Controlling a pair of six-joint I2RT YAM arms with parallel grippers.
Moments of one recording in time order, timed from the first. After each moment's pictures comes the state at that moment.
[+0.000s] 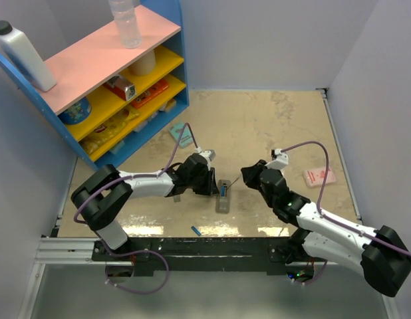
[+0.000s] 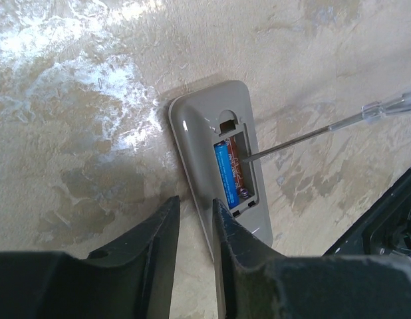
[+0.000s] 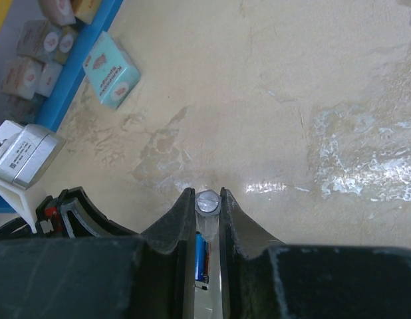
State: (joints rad) left arm -0.84 1.66 0.80 0.07 0.14 -0.70; right arm 0.74 0.93 0.36 0.16 0.46 0.84
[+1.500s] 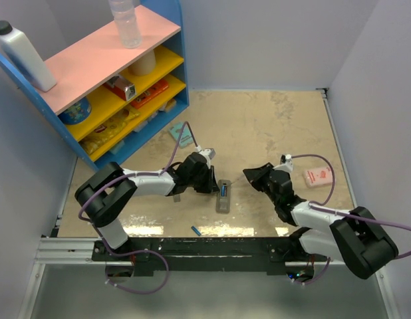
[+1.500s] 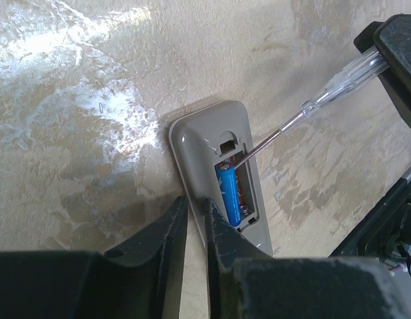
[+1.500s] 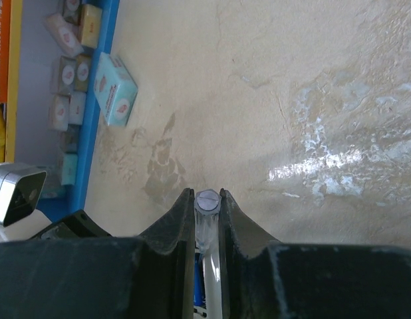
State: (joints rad) left arm -0.83 1.70 0.79 0.14 0.17 -0.70; right arm 0.51 1.16 0.18 0.60 0.20 1.07
